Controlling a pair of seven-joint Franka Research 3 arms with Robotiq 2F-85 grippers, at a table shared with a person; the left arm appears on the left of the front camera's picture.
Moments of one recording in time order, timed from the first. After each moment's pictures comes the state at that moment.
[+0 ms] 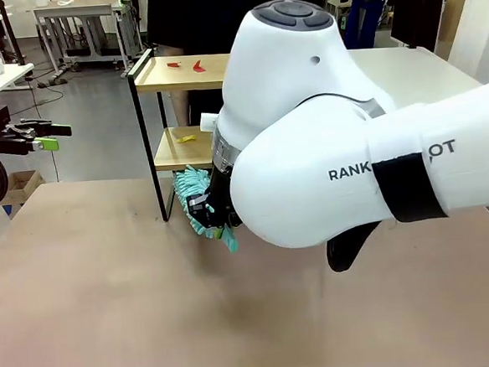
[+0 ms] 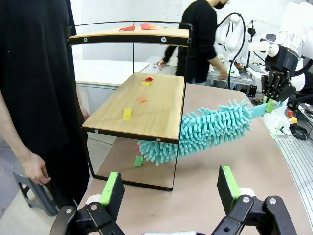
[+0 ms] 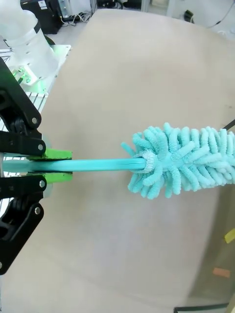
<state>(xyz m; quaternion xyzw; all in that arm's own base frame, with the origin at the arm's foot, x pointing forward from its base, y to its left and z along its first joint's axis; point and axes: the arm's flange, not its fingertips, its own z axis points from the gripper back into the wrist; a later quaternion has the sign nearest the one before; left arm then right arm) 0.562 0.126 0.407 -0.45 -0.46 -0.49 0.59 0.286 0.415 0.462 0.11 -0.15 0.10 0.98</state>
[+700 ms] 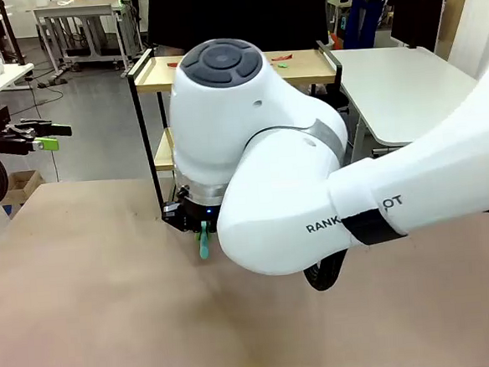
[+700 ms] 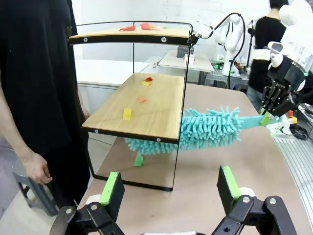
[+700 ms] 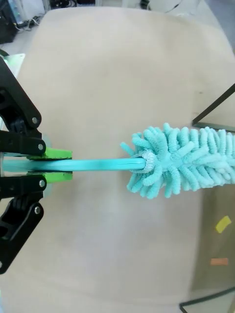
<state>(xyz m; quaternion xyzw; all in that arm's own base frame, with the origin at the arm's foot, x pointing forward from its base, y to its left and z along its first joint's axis) 0.562 0.126 0.407 -0.45 -0.46 -0.49 0.59 0.290 0.471 0.435 0.09 -0.21 0.00 0.97</state>
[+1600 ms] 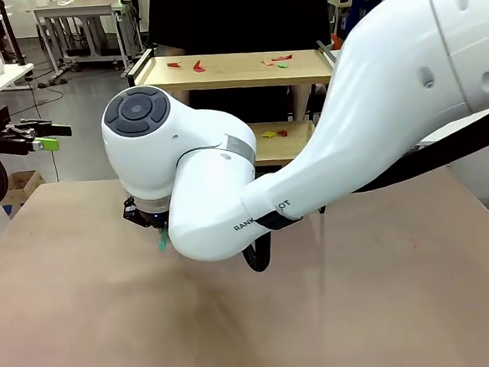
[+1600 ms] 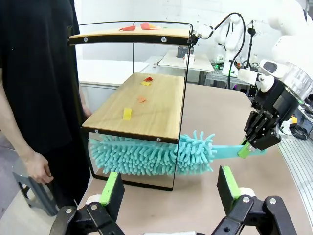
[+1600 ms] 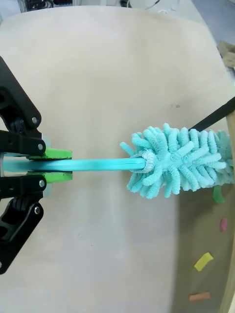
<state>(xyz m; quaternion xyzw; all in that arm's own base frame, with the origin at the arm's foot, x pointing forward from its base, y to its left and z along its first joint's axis) 0.562 0.126 0.407 -0.45 -0.46 -0.49 0.59 0.347 0.551 0.387 0.08 -0.23 -0.03 0.97</state>
